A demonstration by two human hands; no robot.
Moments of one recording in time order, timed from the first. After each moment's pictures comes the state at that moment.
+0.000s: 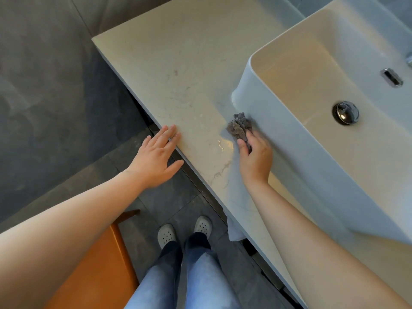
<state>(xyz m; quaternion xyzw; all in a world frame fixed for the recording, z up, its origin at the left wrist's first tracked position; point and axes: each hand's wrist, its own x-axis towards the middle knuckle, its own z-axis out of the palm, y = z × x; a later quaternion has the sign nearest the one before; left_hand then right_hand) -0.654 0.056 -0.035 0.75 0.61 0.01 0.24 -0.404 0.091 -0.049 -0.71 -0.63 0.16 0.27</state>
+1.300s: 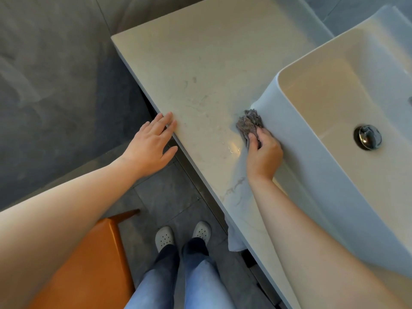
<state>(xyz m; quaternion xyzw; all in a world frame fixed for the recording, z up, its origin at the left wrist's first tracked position) -0.702 0.095 -0.046 0.75 0.63 0.03 0.19 -0.436 0.139 -0.050 -0.72 -0.59 0.13 0.33</state>
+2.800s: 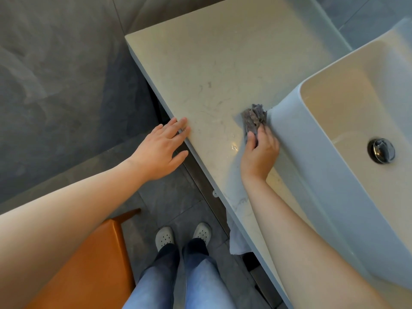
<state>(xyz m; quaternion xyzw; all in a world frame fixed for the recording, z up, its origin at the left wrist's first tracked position) -0.719 0.100 -0.048 0.77 0.60 0.06 0.22 -0.481 0.154 -0.067 -0.73 -0.61 0.11 0.29</state>
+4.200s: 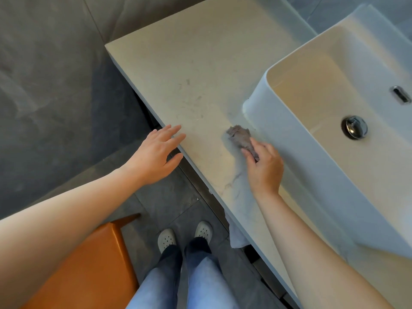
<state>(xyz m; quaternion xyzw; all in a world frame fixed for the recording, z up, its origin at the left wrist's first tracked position) -0.686 0.077 -0.021 0.77 0.58 0.11 0.25 -0.412 0.093 -0.040 -0.69 -0.67 0.10 0.27</state>
